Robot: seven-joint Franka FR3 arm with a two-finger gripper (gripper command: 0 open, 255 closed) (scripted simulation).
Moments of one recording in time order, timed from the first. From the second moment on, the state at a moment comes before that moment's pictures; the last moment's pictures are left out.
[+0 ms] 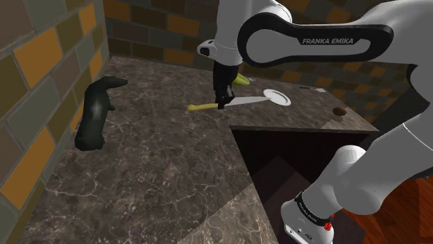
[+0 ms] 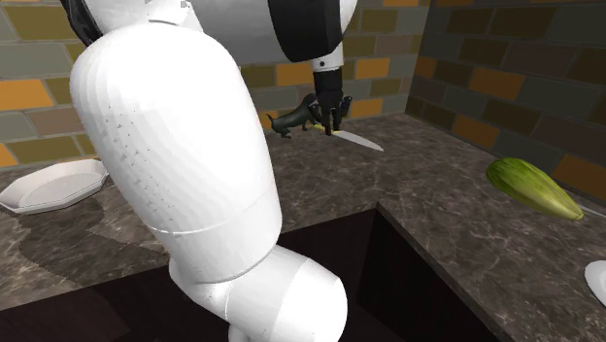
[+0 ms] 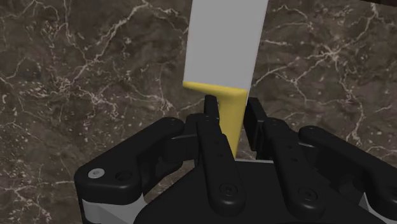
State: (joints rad) arm 0.28 -0.16 0.20 -2.02 -0.13 1.77 -0.69
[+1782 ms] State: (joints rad) arm 0.02 -0.14 -0.19 -2.03 -0.22 1.92 -1.31
